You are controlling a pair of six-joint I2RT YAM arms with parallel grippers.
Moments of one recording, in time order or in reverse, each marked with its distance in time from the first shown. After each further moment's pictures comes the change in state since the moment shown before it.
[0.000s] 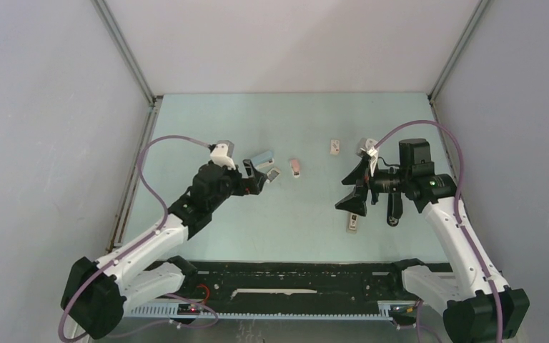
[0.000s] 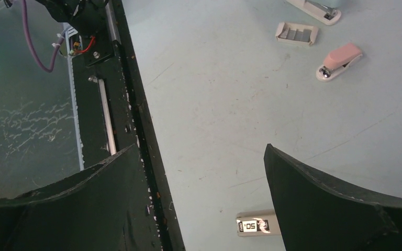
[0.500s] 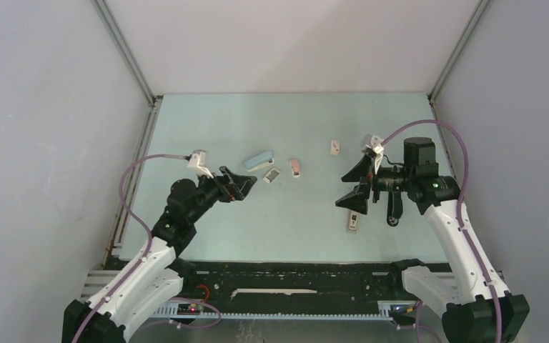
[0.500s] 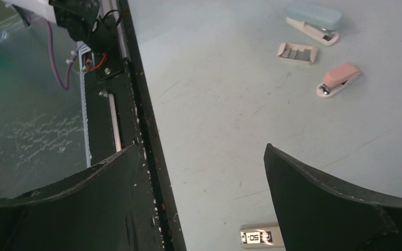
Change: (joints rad) left arm 0.162 -0.274 -0.157 0.075 0.240 -0.154; right arm -0.034 -0.034 0.000 0.071 -0.056 0.086
